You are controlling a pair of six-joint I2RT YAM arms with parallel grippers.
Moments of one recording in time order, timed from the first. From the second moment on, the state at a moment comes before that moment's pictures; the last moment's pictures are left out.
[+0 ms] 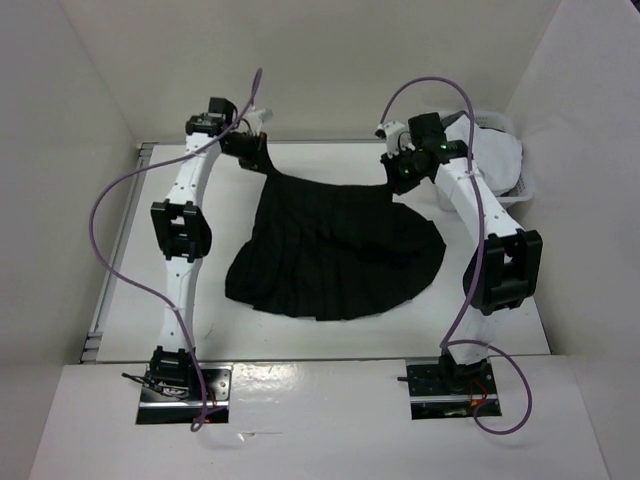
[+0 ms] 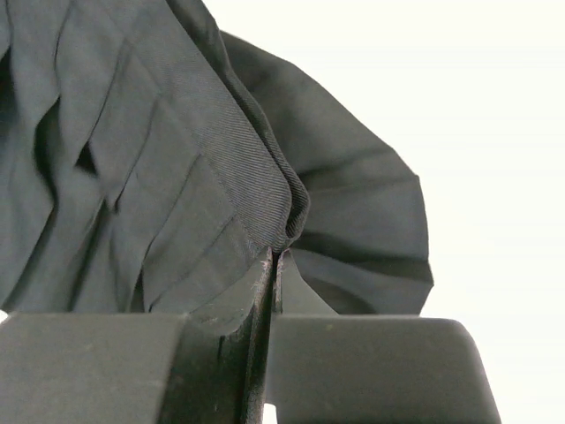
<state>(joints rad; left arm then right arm) -0.08 2.59 2.65 -1.17 0.83 0.20 0.20 1.77 1.65 -0.81 -0.27 -0.33</state>
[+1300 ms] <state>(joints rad) 0.02 0.81 1.39 -0.93 0.36 0.16 0.04 1.02 1.49 -0.85 -0.62 -0.29</state>
